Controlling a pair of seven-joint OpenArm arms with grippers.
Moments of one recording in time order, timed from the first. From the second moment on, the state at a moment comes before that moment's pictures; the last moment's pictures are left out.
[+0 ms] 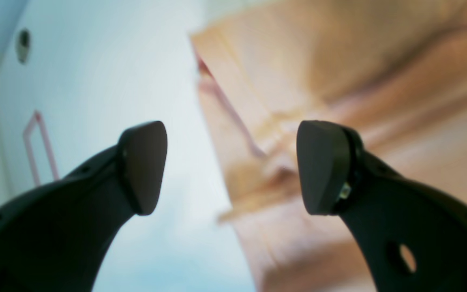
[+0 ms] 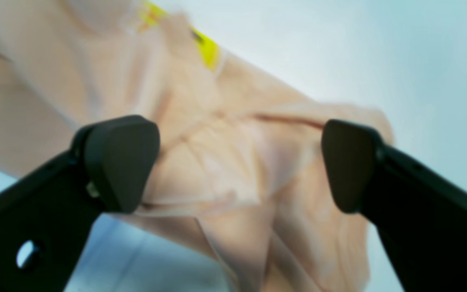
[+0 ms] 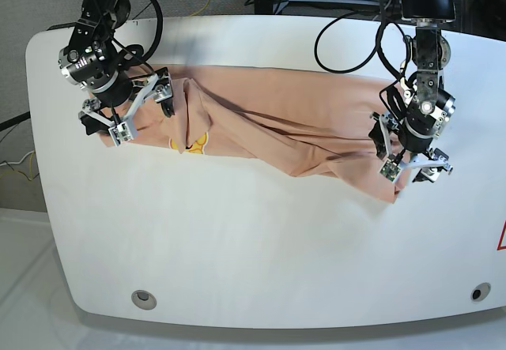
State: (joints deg) left arm -0.5 -14.8 -5.3 94.2 18.8 -29.9 35.9; right arm -11.3 3.7 24.1 110.4 12.7 40.2 -57.8
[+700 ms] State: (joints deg) left arm -2.1 -14.7 -5.2 87.7 19.0 -29.9 36.0; right arm -11.3 3.8 24.3 110.4 12.6 40.1 -57.9
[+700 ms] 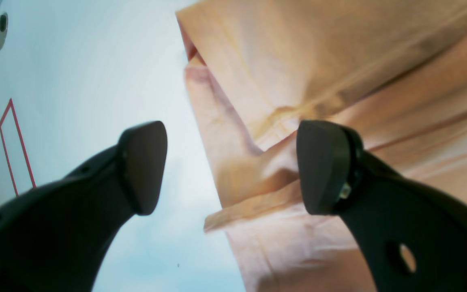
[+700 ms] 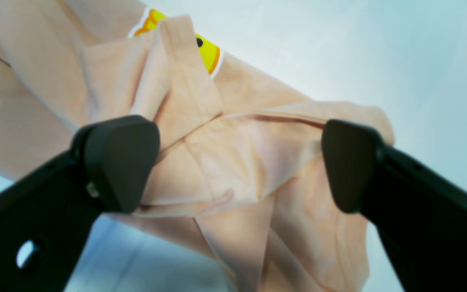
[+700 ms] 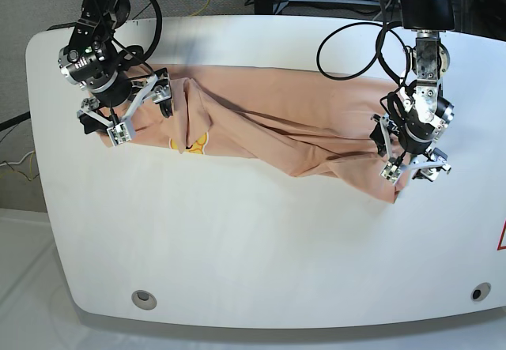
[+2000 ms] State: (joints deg) left arm -6.1 -16.2 3.3 79.3 19.3 -24.1 34.4; right arm -11.5 3.5 24.1 110.4 12.6 40.2 -57.9
